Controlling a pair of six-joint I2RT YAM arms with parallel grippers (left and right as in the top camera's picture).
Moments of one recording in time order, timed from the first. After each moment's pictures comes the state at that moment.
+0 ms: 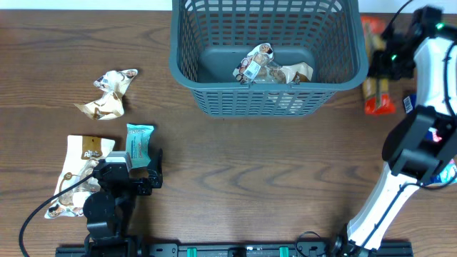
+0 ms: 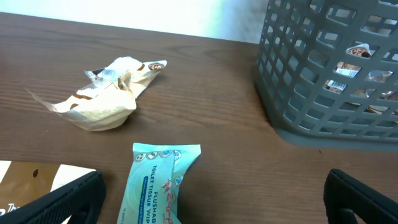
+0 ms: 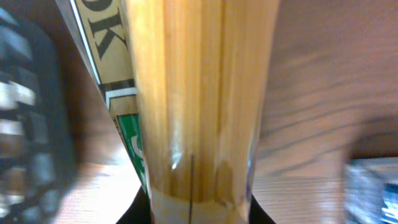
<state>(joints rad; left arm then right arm) 0.08 0.09 0.09 -0.28 0.18 -0.10 -0.33 2.26 2.15 -1.21 -0.16 -0.21</state>
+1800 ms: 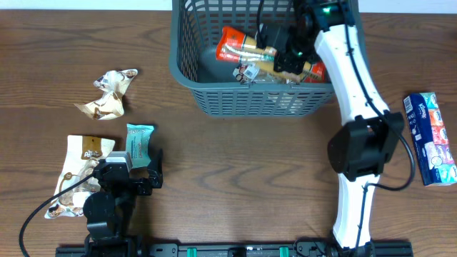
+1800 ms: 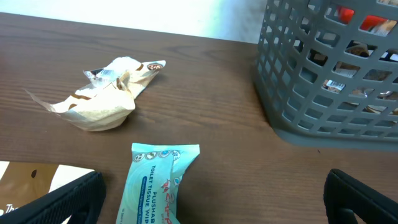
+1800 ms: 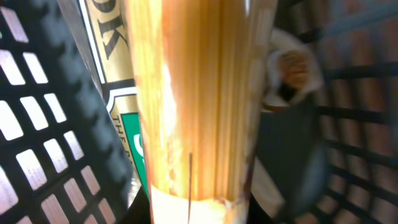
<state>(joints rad) 0.08 0.09 0.09 -0.28 0.18 -0.10 0.22 2.25 2.26 -1.30 -0.20 -0.96</state>
